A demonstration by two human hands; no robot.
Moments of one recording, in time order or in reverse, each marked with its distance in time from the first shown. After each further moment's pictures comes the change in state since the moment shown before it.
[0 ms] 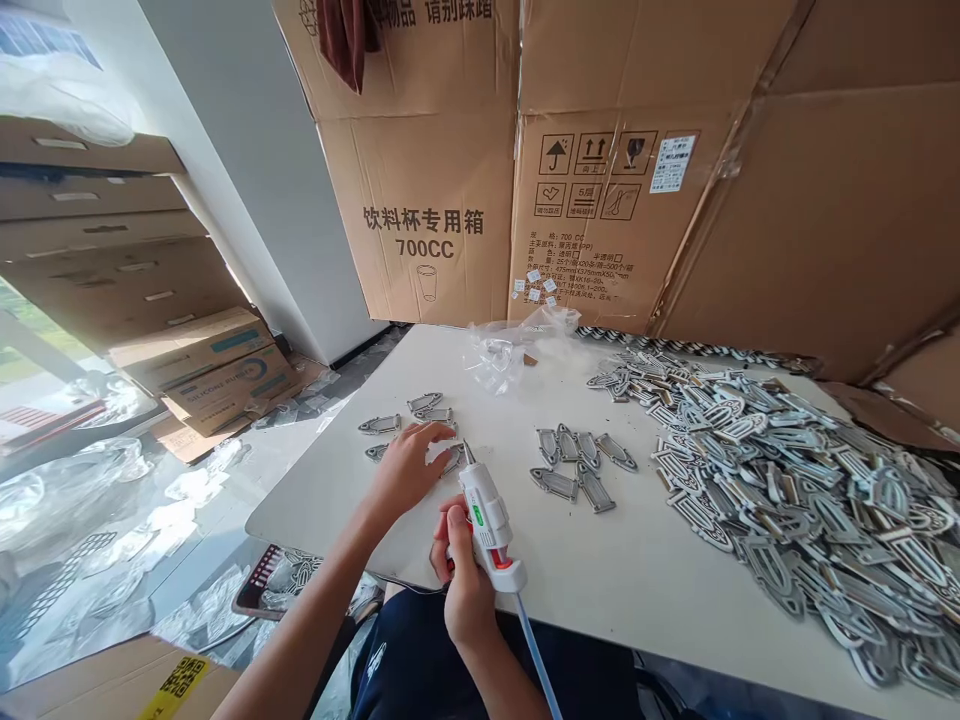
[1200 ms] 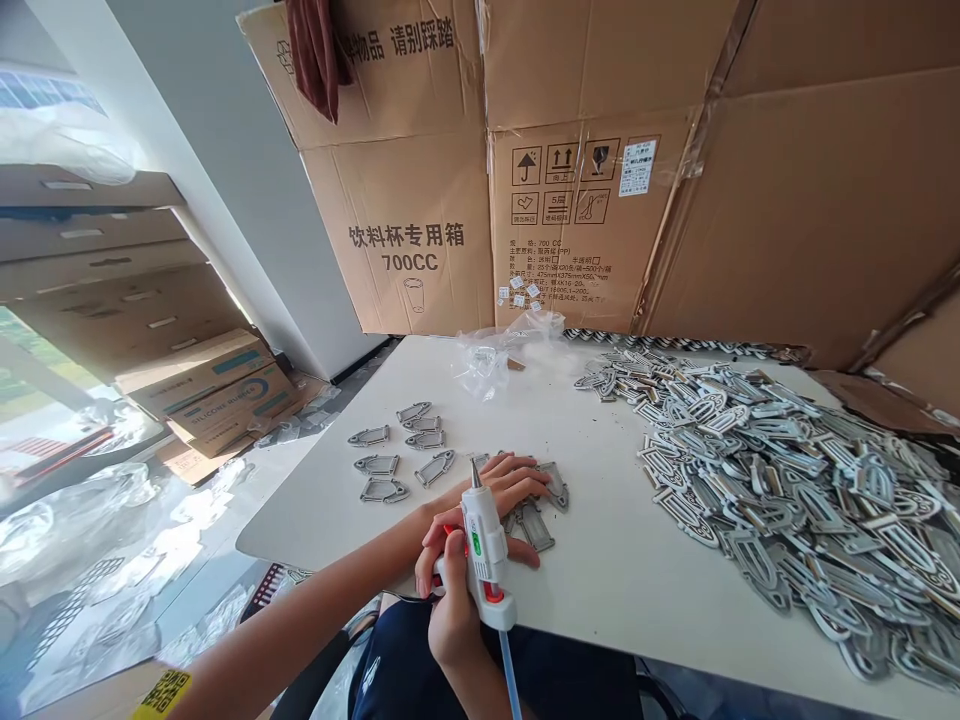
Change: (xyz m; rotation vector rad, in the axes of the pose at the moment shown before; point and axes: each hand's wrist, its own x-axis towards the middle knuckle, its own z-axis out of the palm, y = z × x) left_hand 0.020 0.052 0.080 0.038 -0.476 0.793; right_hand -0.004 0.000 0.000 0.120 -0.023 -0.200
